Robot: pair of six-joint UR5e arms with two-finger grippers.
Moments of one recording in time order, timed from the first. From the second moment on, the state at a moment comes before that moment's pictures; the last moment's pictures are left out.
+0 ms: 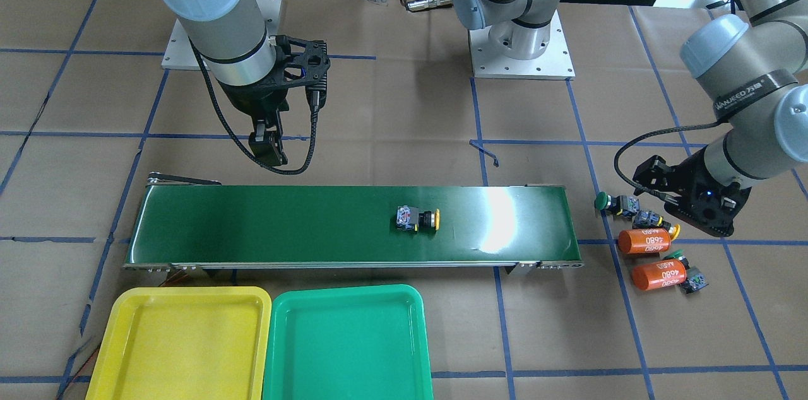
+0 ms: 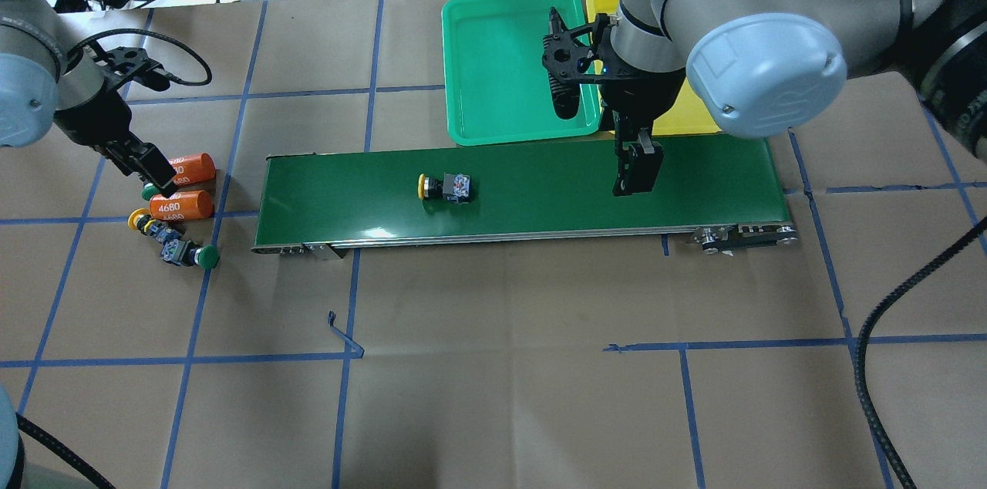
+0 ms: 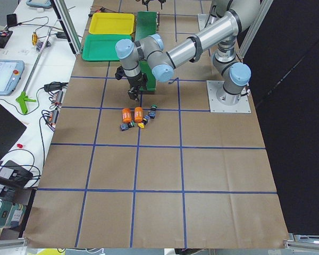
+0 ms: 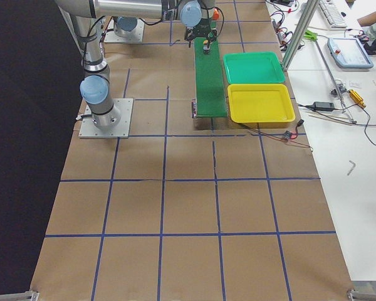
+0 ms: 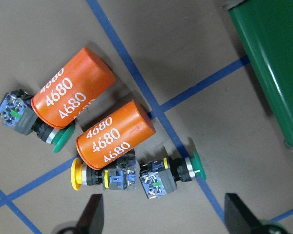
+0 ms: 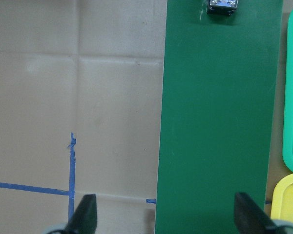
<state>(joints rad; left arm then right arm) -1.14 -1.86 -1.70 -1.27 1.68 1.02 1.75 -1.45 1.63 -1.69 -1.50 -1.45</state>
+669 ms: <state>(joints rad) -1.13 -1.93 -1.72 -1.13 1.68 1.57 1.81 -1.35 1.73 -2.03 -1.50 -1.30</state>
